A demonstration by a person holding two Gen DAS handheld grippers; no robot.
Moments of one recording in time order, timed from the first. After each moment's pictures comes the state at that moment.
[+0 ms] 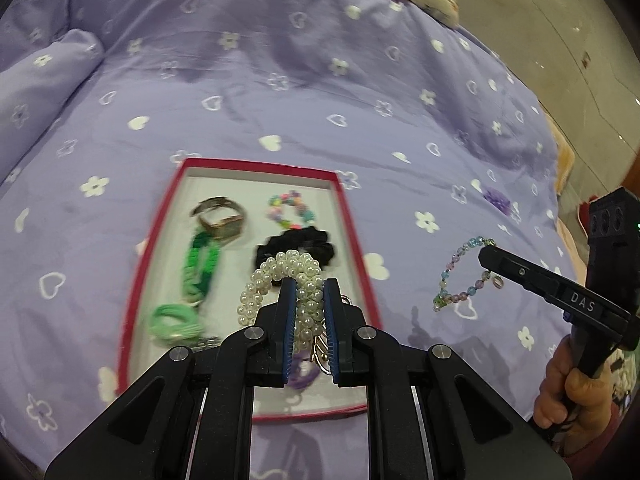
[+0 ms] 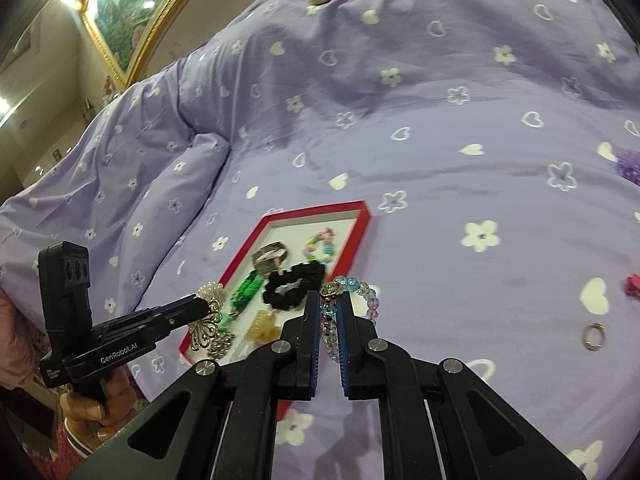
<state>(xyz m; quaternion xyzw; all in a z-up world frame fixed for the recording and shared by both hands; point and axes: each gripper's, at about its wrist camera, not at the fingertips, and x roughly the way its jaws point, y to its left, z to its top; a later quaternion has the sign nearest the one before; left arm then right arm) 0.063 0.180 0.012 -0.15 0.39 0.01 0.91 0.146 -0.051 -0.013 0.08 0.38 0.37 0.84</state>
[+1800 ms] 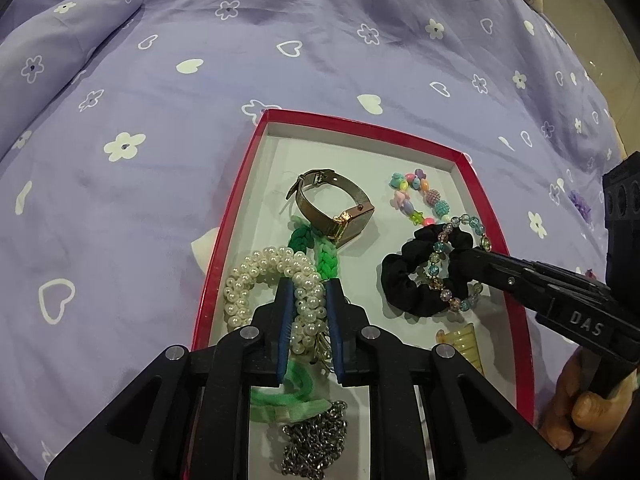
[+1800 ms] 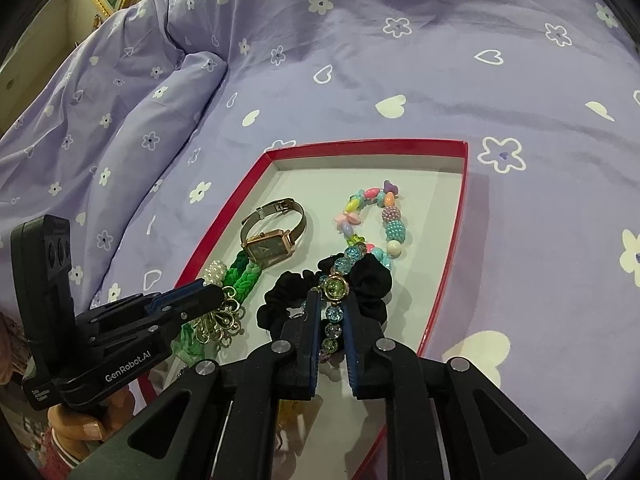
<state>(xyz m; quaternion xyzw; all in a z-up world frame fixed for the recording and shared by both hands) 0.119 0.249 -0.062 -0.15 0.46 0.08 0.87 0.202 0.084 -0.083 0.01 0.47 0.39 0.79</state>
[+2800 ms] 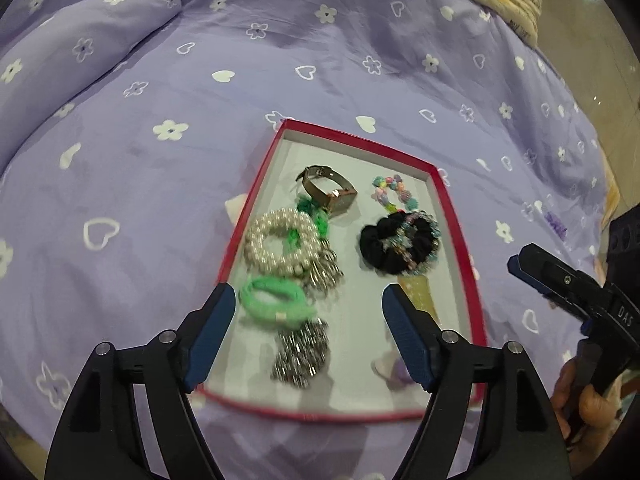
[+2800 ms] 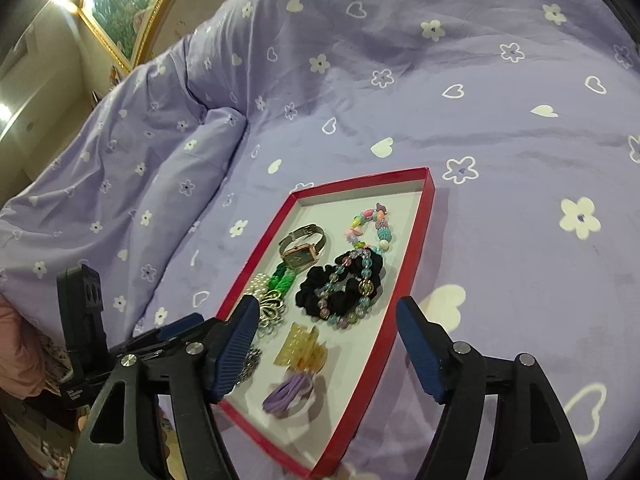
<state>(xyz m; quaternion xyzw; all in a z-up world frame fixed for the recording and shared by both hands) 0.045 0.240 -0.033 -0.20 0.41 0.10 0.88 0.163 0.021 -0.049 0.10 0.41 0.41 0.81</state>
